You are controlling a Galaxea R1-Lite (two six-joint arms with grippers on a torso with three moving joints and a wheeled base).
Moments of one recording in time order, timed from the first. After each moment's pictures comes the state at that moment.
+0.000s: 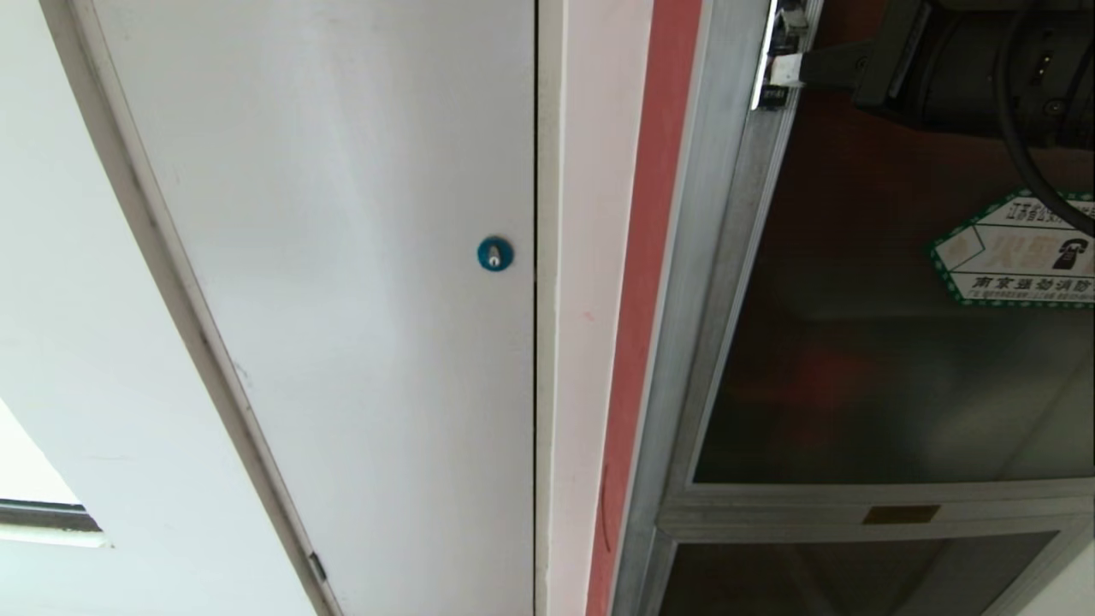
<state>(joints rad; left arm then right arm) -0.01 0.00 0.00 -0.01 -0.02 0.03 0.31 1.56 -1.58 -0.02 0.16 0.18</state>
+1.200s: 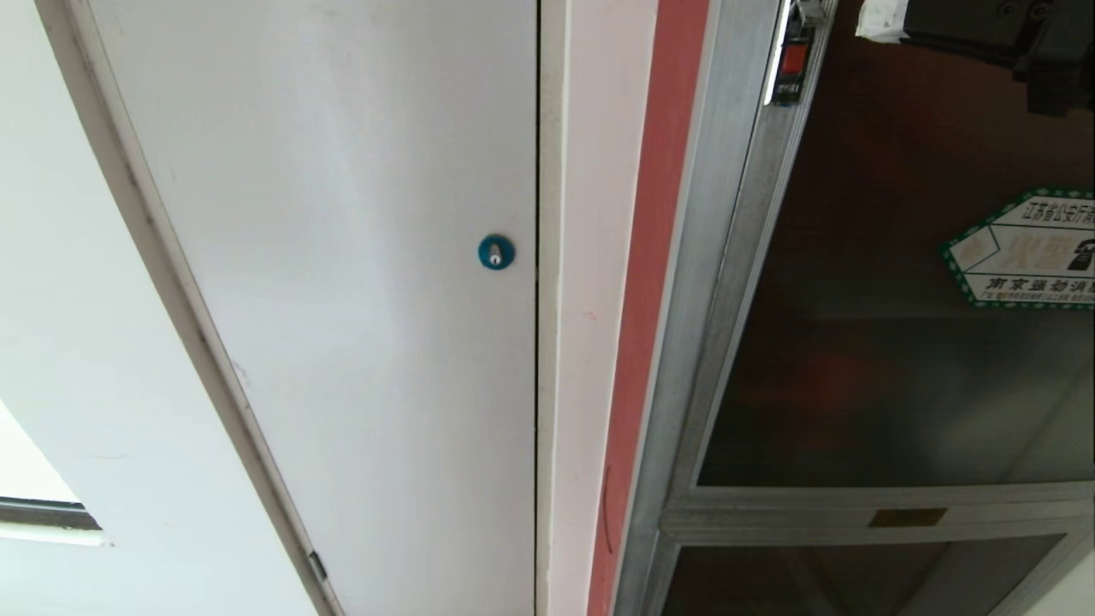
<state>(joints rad) -0.01 0.00 0.00 -0.01 -0.02 0.03 0.41 1.35 -1.48 0.03 0.19 0.21</state>
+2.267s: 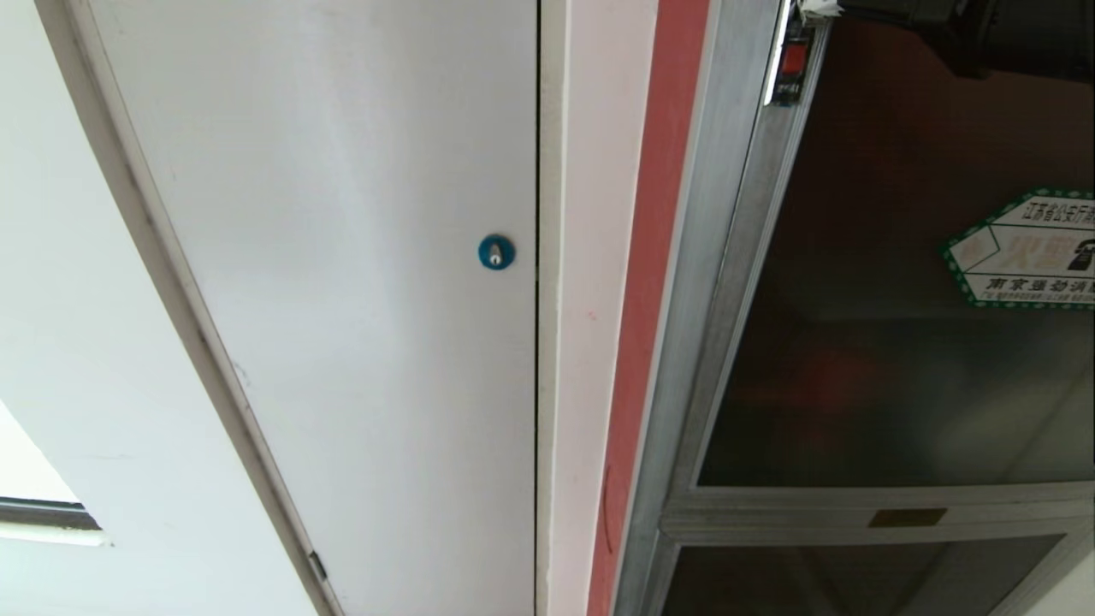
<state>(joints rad) -0.01 0.00 0.00 -0.01 -0.02 0.03 0.36 1.51 -1.66 0.02 0.16 0.21</state>
